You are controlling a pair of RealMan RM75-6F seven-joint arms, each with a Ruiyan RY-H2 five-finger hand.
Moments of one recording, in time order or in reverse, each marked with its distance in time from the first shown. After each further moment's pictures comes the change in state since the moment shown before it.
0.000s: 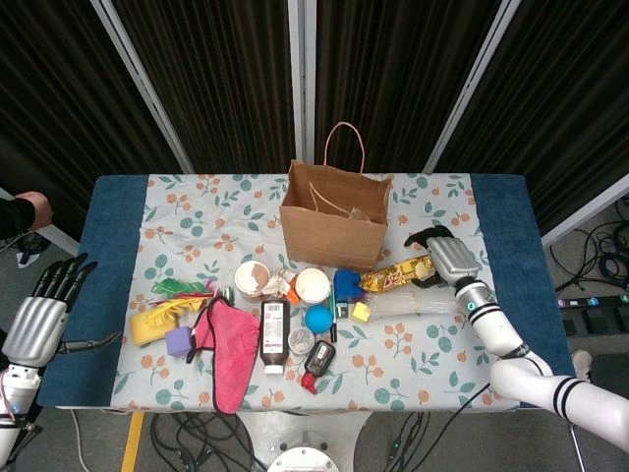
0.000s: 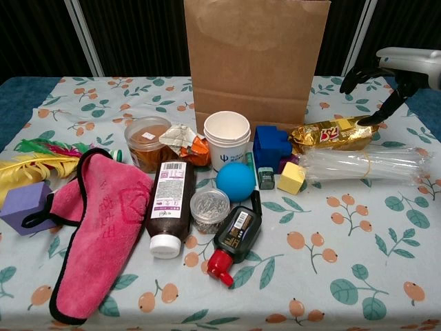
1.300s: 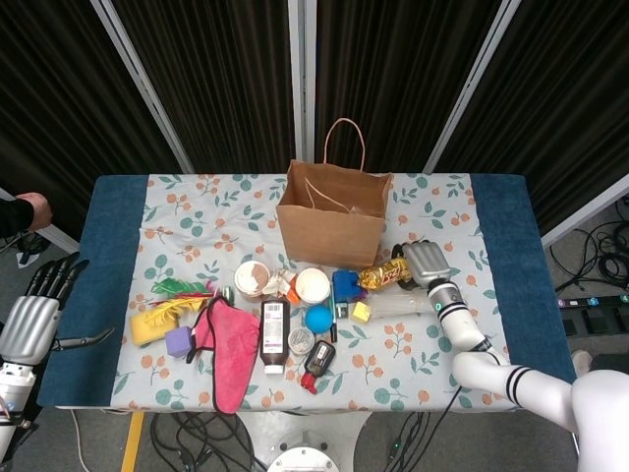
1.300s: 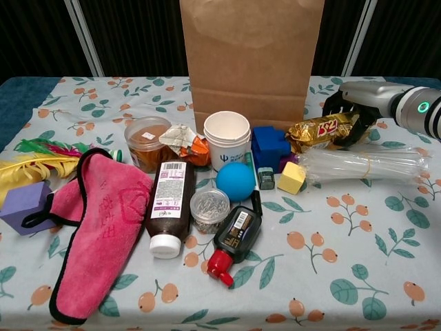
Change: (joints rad) left arm 0.000 -0.004 -0.004 0.029 -0.026 -0.015 -0.047; right arm 0.096 -0.189 -0.062 0.163 0.158 0.031 -0.249
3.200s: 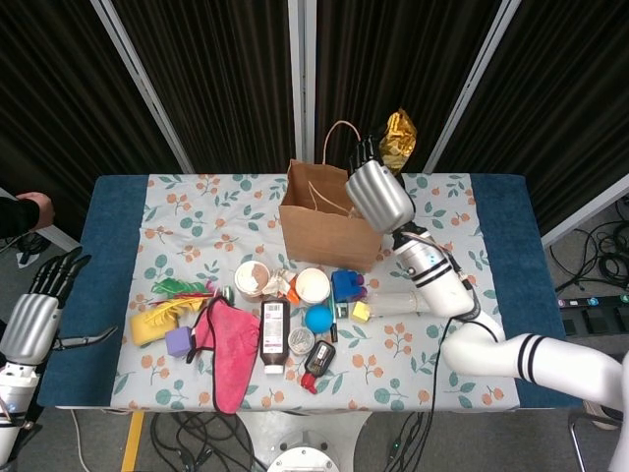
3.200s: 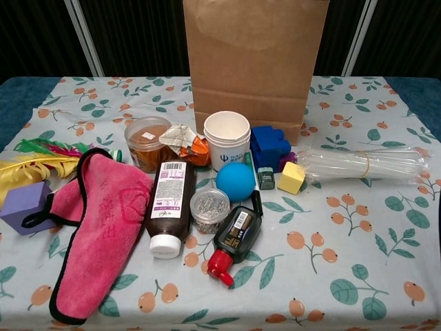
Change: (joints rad) left arm 0.002 0.015 -0.014 -0.059 0.016 0.048 -0.079; right arm 0.287 0.279 0.095 -0.385 -0.150 0.354 -1.303
